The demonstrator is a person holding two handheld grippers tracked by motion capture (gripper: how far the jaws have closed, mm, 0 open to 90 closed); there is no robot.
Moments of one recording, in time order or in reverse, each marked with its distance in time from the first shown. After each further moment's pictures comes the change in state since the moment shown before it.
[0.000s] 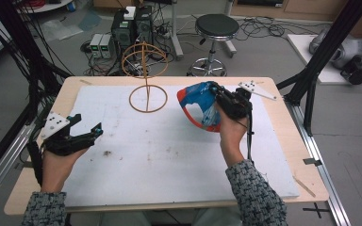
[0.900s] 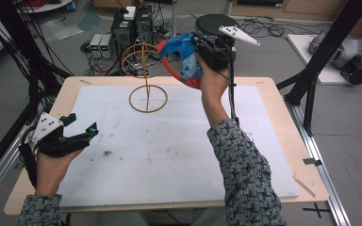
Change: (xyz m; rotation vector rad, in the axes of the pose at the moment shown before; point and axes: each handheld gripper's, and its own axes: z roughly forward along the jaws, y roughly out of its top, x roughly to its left) left arm 0.003 0.006 -0.015 -0.035 0.004 -0.006; right arm 0.047 0.101 0.080 -0.091 0.027 -0.069
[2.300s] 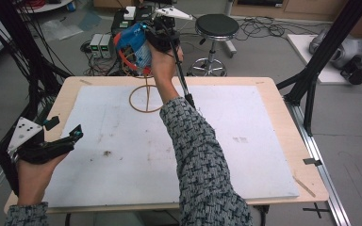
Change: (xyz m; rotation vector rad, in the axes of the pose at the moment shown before) left arm 0.015 0.002 -0.033 -0.025 0.056 -0.009; right arm 0.075 -0.014 0.121 0.122 0.043 -0.095
